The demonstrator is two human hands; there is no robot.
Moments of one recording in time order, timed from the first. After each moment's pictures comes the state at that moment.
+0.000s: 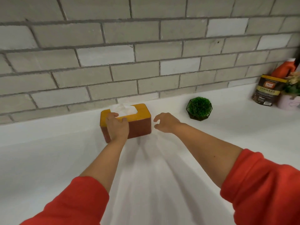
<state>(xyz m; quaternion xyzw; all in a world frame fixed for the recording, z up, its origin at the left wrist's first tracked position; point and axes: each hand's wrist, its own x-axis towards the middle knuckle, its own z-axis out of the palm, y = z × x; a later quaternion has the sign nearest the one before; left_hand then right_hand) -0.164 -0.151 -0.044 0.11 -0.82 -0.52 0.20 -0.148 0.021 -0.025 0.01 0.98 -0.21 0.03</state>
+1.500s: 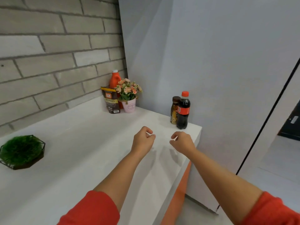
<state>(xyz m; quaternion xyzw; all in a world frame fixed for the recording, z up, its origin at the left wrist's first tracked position) 0.061 0.453 -0.052 -0.34 -0.80 -0.46 -0.19 0.173 0.562 -0.072 0.47 0.80 -0.32 -0.15</state>
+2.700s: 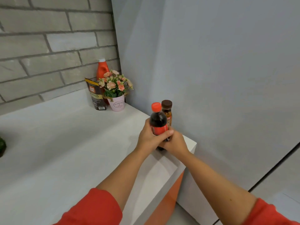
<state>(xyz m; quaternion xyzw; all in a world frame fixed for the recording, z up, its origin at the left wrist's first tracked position) 0.088 0.611 -0.066 -0.30 -0.74 -0.57 -0.20 0.157 0.698 -0.098 0.28 0.83 -0.40 -0.25</state>
